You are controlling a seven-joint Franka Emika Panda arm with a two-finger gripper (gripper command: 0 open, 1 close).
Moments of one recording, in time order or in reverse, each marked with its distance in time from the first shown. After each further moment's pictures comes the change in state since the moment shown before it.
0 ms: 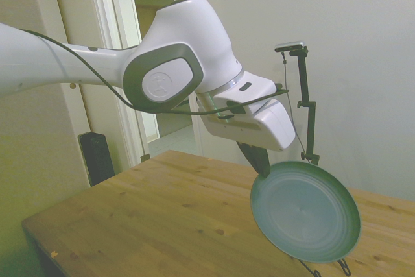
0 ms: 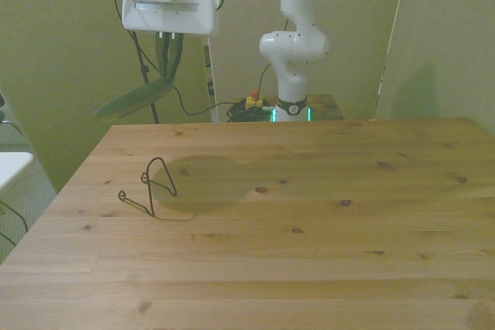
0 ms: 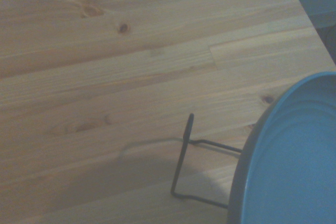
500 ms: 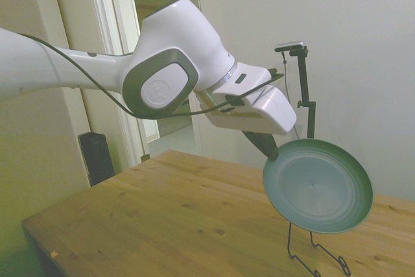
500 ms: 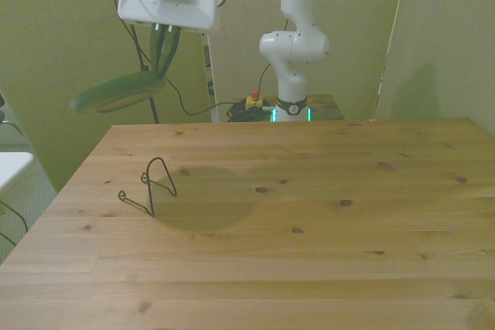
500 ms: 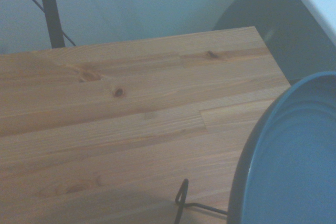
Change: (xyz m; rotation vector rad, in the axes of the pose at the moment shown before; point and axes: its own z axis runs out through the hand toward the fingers) arm -0.008 -0.006 0.002 0.078 0.136 -0.017
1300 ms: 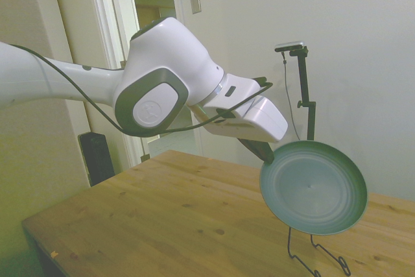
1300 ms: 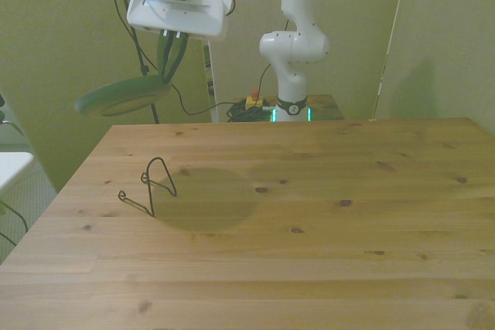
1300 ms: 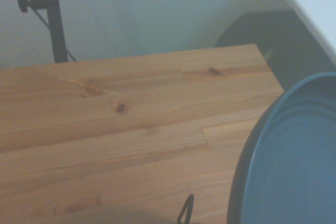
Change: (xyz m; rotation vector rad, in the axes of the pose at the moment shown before) arm -0.014 0.003 0.004 0.054 0.090 -0.002
